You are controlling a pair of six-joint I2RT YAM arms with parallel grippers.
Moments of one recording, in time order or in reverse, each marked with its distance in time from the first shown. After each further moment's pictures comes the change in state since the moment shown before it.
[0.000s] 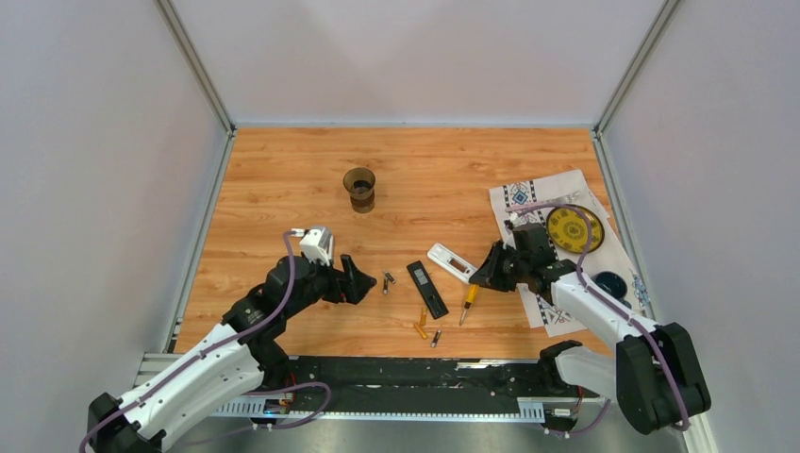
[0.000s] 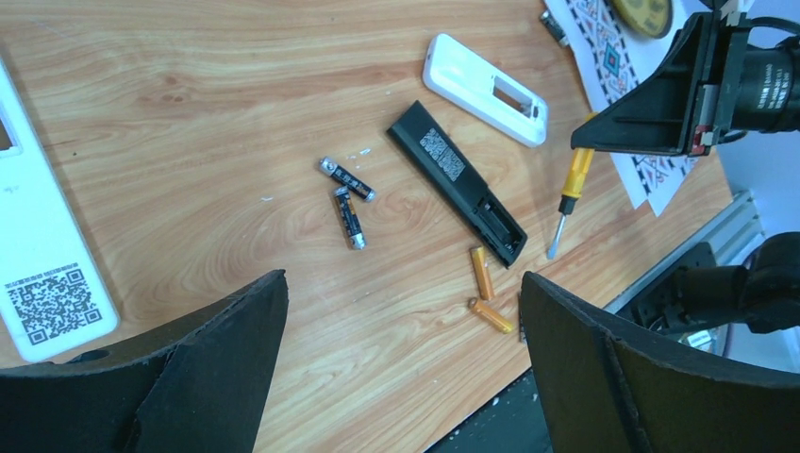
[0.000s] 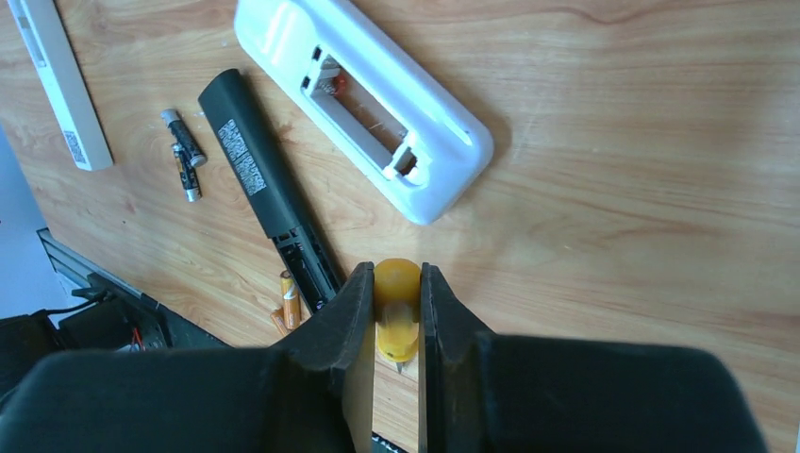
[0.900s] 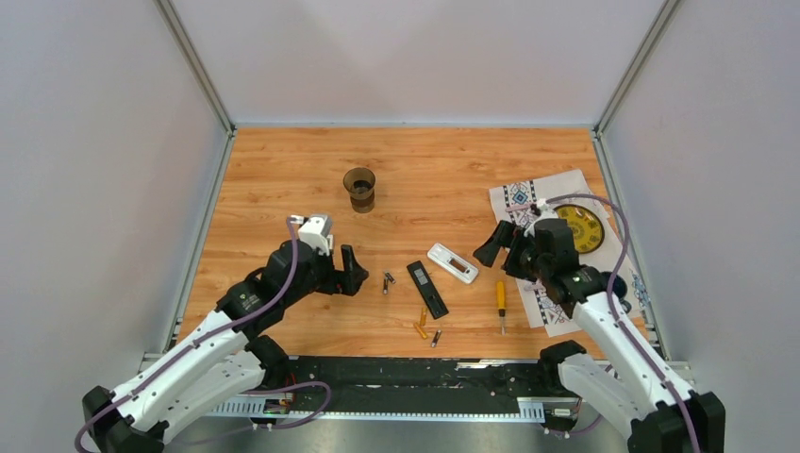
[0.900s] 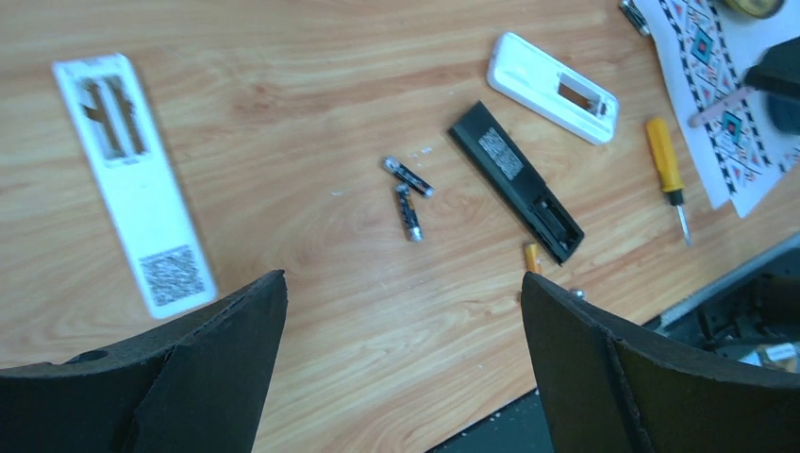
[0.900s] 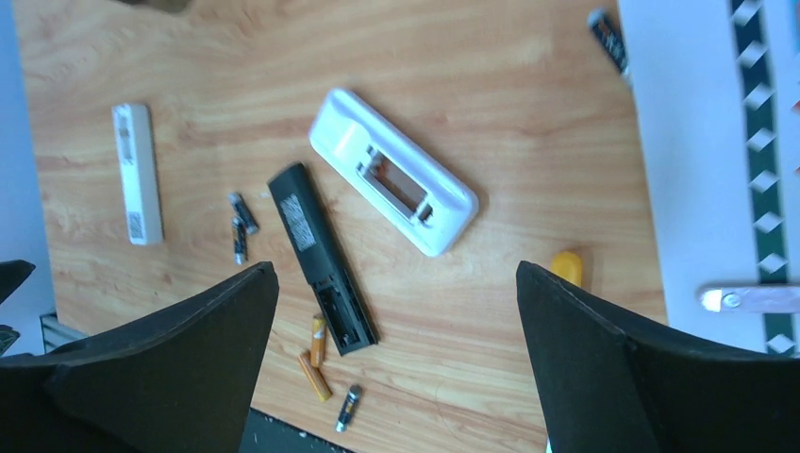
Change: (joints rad) left arm 0.000 0.093 0.163 -0.200 -0.076 0.084; right arm -0.032 -0.225 0.064 -0.135 0.157 -0.003
